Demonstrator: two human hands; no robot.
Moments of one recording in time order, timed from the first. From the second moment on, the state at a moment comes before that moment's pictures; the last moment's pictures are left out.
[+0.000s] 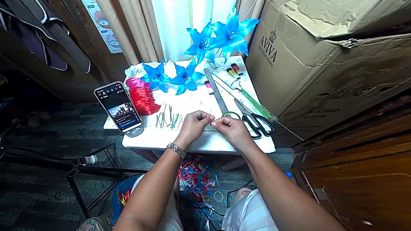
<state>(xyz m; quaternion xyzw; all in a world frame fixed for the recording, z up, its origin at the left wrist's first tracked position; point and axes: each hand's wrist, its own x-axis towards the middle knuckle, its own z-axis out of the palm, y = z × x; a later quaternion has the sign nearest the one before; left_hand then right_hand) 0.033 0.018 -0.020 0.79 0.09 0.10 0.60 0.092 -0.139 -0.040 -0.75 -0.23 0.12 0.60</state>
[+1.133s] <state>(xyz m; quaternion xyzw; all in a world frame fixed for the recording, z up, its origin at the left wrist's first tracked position) 0.033 0.019 -0.017 0.79 0.08 0.10 0.60 0.092 -0.138 -0.041 -0.74 -0.27 0.10 0.61</state>
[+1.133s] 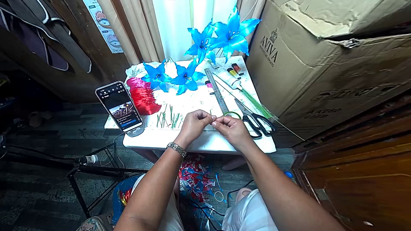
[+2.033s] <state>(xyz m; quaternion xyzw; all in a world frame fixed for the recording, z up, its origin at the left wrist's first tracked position) 0.034 0.029 -0.015 0.79 0.02 0.05 0.61 0.097 -0.140 -0.038 -0.72 -0.25 0.20 0.62</state>
